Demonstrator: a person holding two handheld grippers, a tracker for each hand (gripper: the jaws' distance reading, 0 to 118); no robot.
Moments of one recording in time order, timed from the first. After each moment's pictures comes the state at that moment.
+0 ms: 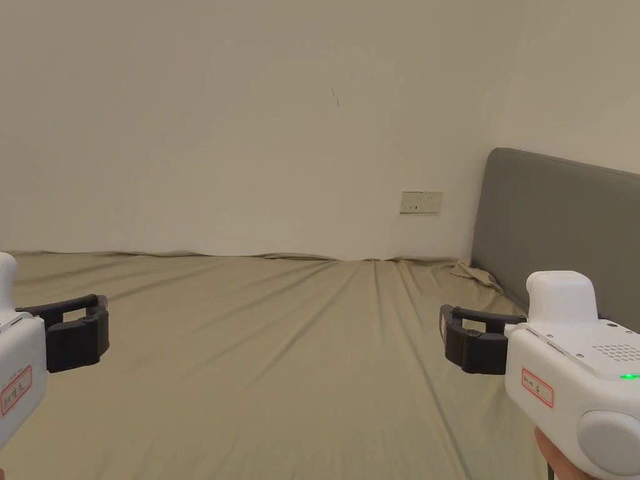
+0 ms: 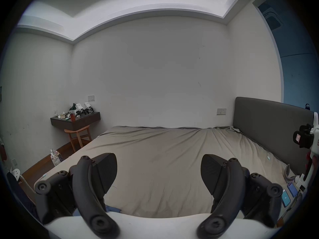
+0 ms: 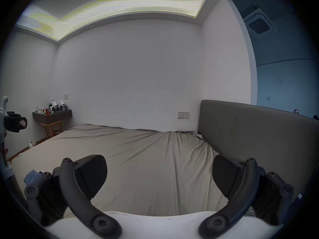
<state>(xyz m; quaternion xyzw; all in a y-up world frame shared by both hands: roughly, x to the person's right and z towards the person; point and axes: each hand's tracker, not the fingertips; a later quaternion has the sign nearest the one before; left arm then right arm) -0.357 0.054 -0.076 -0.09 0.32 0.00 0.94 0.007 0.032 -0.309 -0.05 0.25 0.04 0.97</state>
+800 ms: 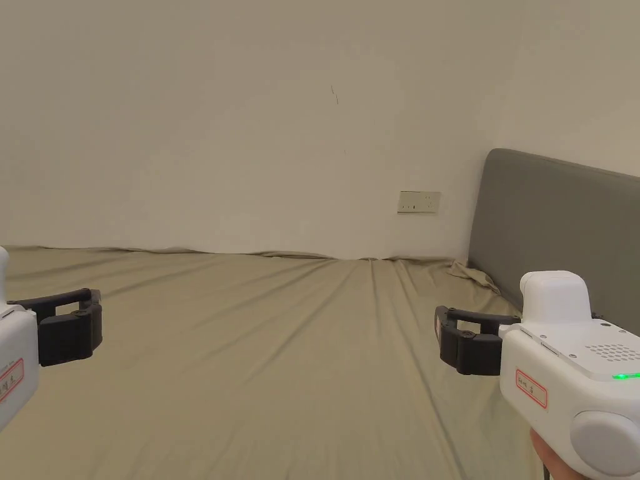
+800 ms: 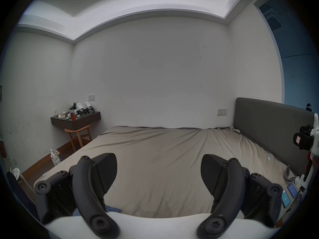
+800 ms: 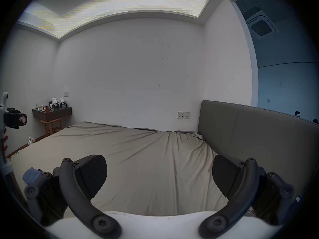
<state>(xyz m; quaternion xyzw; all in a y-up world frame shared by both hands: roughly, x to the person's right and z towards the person) -0.364 0.054 -0.075 -0.09 0.32 0.01 0.94 0.002 0.033 -0.308 -0.05 0.25 0.06 0.96</state>
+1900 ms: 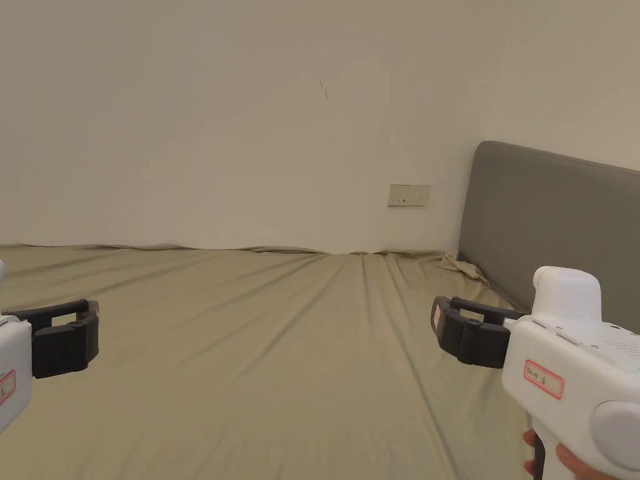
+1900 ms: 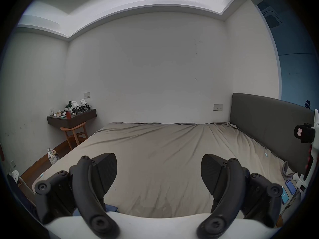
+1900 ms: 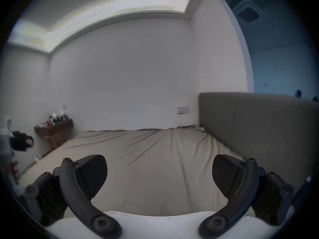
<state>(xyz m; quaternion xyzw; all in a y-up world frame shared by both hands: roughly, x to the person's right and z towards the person) -0.362 0.046 -0.085 -0.11 0.30 0.01 0.95 0.015 0.034 -0.311 -0.10 0.28 -0.05 0.95</state>
